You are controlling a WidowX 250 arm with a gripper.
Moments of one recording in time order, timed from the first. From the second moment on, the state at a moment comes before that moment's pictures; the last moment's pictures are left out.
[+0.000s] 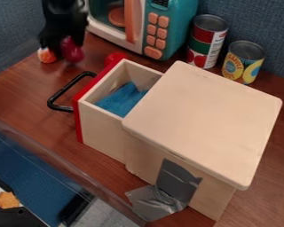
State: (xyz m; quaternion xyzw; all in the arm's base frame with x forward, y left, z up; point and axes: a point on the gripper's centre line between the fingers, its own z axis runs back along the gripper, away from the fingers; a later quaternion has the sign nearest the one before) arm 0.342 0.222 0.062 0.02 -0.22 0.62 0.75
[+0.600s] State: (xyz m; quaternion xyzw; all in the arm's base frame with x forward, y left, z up) arm 0.350 0.193 0.170 -0.06 -0.28 0.54 0.79
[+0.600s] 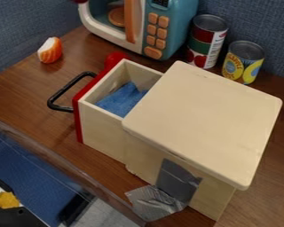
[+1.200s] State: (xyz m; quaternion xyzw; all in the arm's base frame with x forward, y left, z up) arm 0.289 0.072 0.175 -0.10 -0.27 0.36 0.89
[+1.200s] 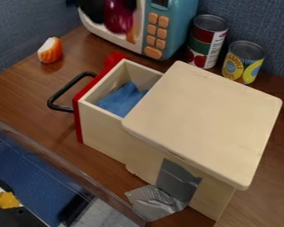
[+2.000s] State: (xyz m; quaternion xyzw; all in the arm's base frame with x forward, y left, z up) arm 0.260 0.056 0.124 -0.07 -0.25 0.30 0.92
